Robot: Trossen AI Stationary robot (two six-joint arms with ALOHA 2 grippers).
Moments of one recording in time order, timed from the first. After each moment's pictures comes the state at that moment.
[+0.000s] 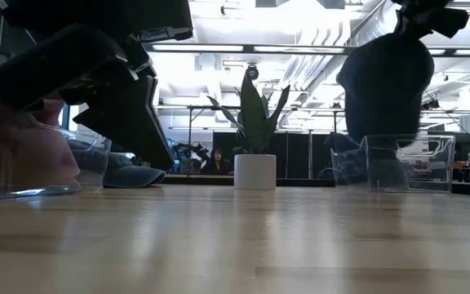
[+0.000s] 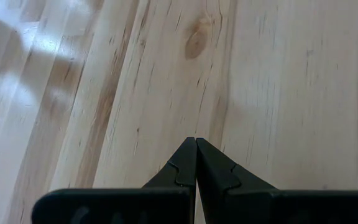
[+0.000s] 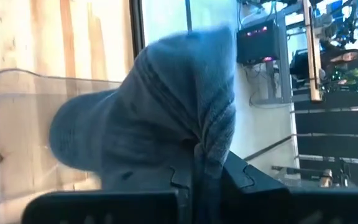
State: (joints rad) left arm -0.58 1.90 1.22 -0.52 -0.62 -0.58; right arm -0.49 0.79 1.13 -1.06 0.50 -0.77
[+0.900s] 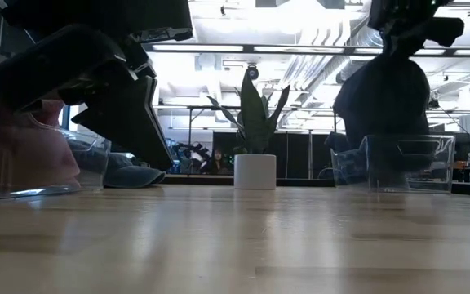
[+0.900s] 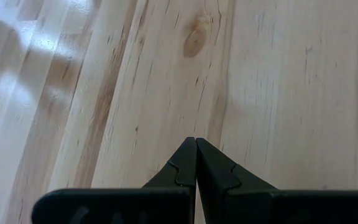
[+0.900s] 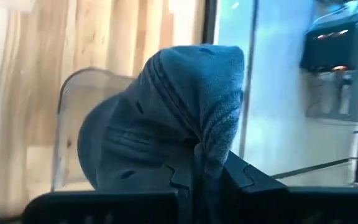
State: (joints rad) left arm -0.58 1.90 1.22 -0.52 -0.61 -0.58; right arm -0.49 0.94 1.13 -1.13 0.33 -0.76
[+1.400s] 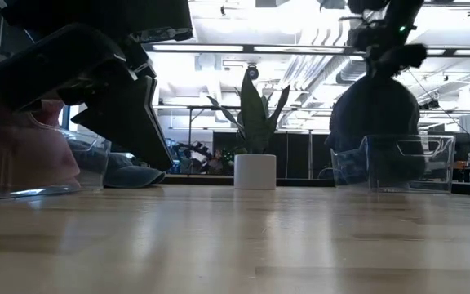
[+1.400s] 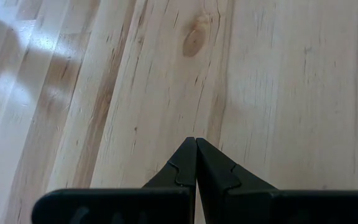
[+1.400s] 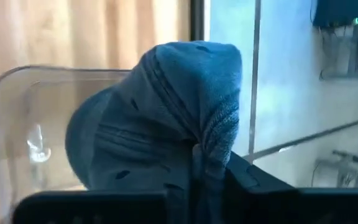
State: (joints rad) left arm -0.58 1.90 1.22 -0.52 -0.61 -0.58; right arm -0.64 1.11 1.13 -1.04 0.33 -0.76
